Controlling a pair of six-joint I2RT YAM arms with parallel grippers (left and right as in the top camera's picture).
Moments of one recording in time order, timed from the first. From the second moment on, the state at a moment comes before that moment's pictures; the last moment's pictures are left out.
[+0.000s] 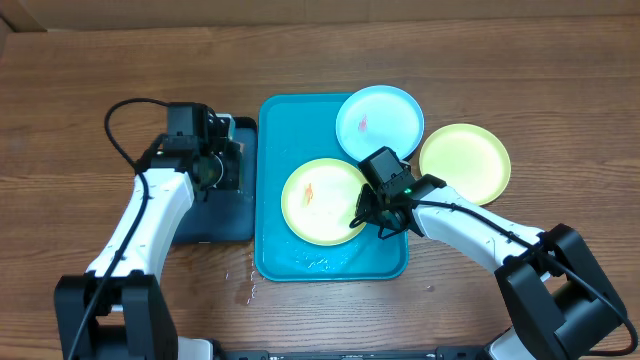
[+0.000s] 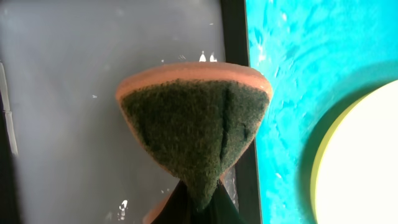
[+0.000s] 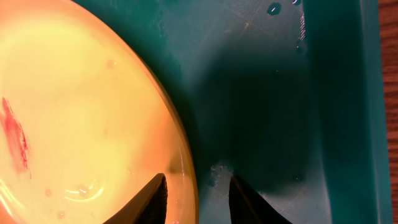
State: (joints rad) left arm -0.01 1.60 1.05 -0.62 0.10 0.02; right arm 0.60 1.73 0.95 -0.47 -0.04 0.85
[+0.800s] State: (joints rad) left arm -0.01 1.75 1.05 -0.63 0.09 -0.01; right arm 0.60 1.73 0.95 -0.47 -0.04 0.85
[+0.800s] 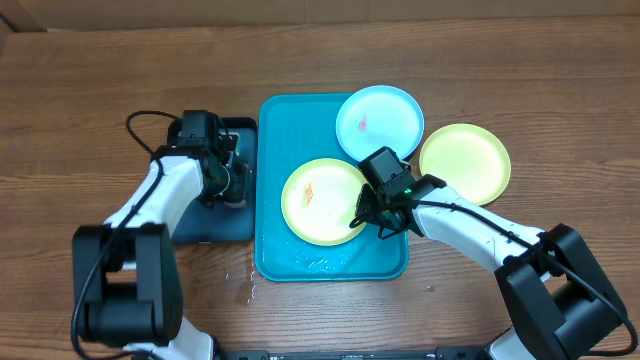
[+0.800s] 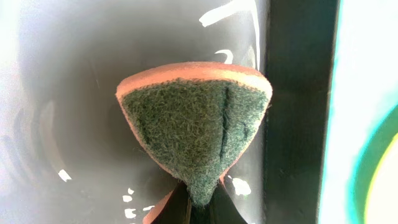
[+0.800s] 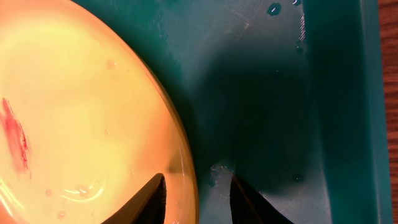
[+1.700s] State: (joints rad) left arm 0.01 1.81 1.05 -0.59 0.07 -0.10; right arm 0.60 1.73 0.95 -0.46 -0.04 0.85
